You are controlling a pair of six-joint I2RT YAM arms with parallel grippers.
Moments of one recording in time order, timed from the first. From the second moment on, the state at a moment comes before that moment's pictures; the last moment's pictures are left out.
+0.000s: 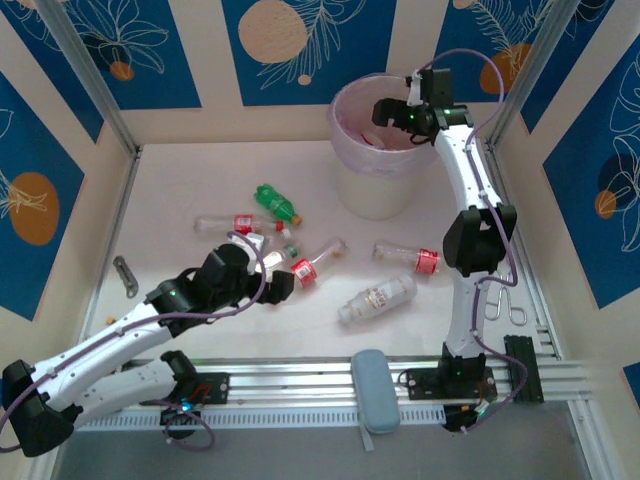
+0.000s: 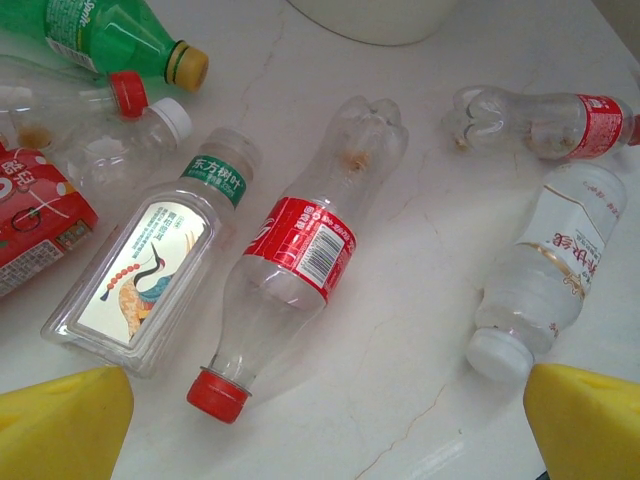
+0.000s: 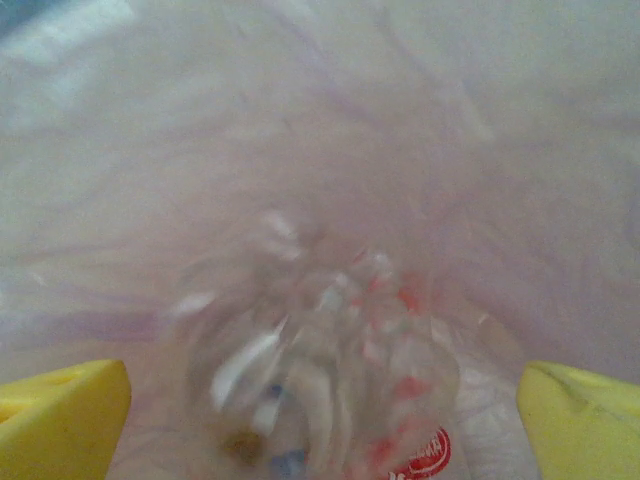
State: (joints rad) left arm -0.84 0.88 0.74 -0.53 -0.11 -0.48; right arm 0.11 2.17 2.31 -0.78 -0.20 0.24
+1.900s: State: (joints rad) left arm -1.08 1.98 1.34 -0.43 0.21 -0.10; right arm -0.32 0.91 1.08 -0.80 -0.79 0.41
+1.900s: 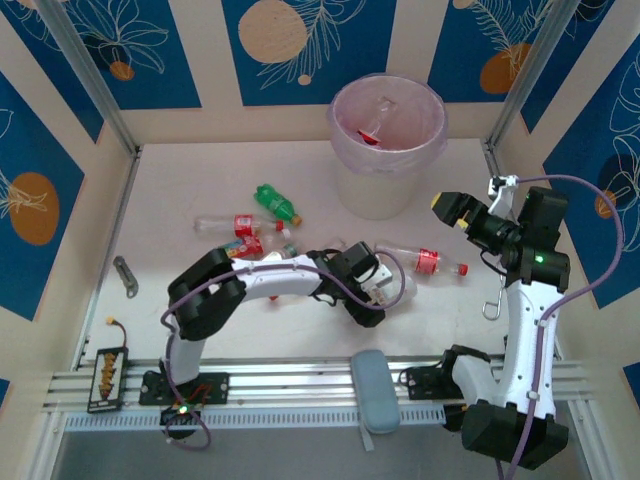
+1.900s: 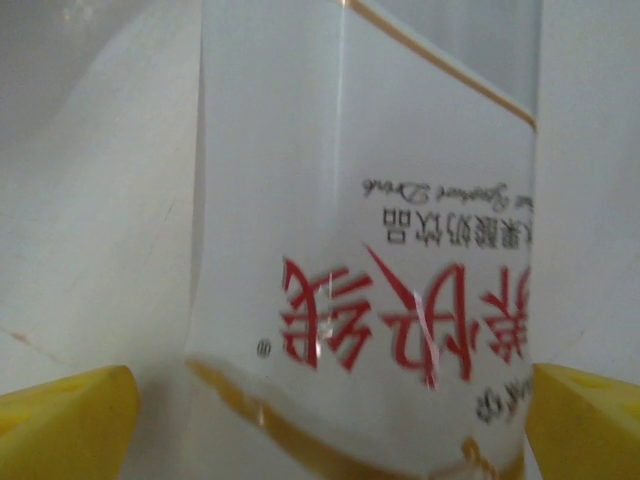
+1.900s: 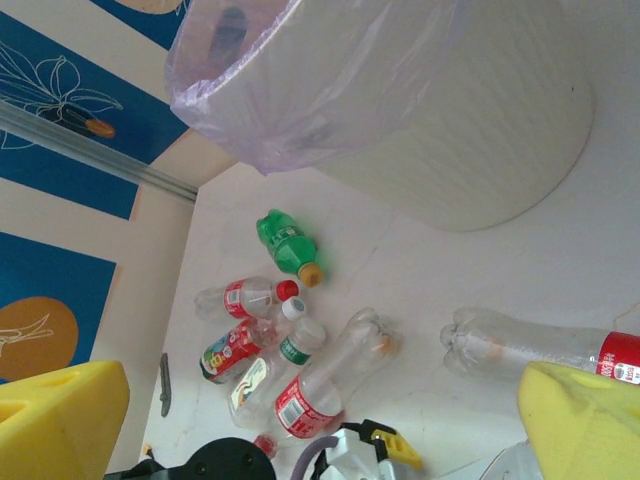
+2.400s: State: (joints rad) left arm -1.09 2.01 1.36 -0.42 0.21 -0.10; right arm -0.34 0.89 1.07 -0.81 -0.79 0.40
